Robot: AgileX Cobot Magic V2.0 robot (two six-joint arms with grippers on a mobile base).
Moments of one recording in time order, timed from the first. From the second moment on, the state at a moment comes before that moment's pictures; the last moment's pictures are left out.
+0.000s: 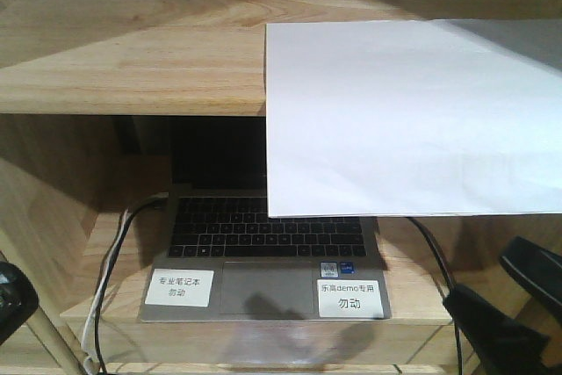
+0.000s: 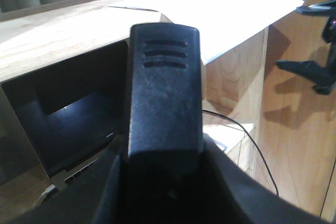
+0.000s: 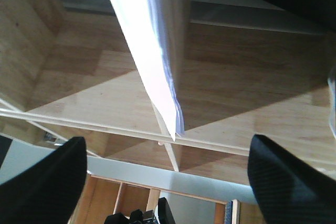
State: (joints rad) left arm -0.51 0.16 -0.67 -0.35 0.76 0.37; right arm 0.72 0.37 -0.10 -0.07 -0.37 1.53
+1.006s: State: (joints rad) left arm -0.51 0.16 -0.67 -0.35 0.76 0.37; right arm 0.72 0.95 -0.09 0.21 -1.14 1.03
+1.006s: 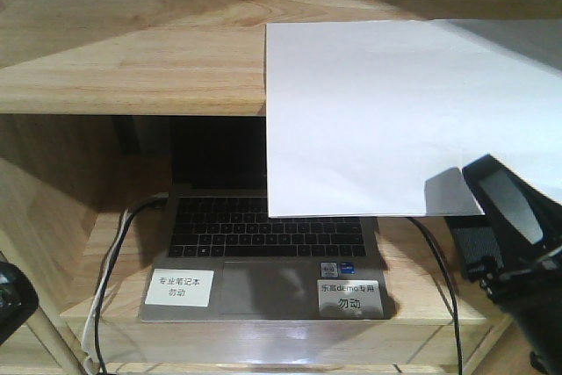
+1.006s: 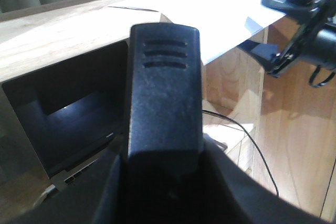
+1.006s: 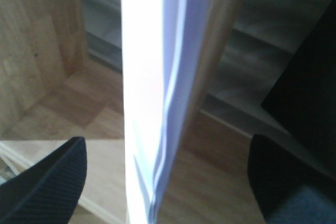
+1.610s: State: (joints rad) left arm -0.51 0.16 -0.67 -0.35 0.76 0.37; right arm 0.72 0.95 -0.20 0.29 -1.15 0.90
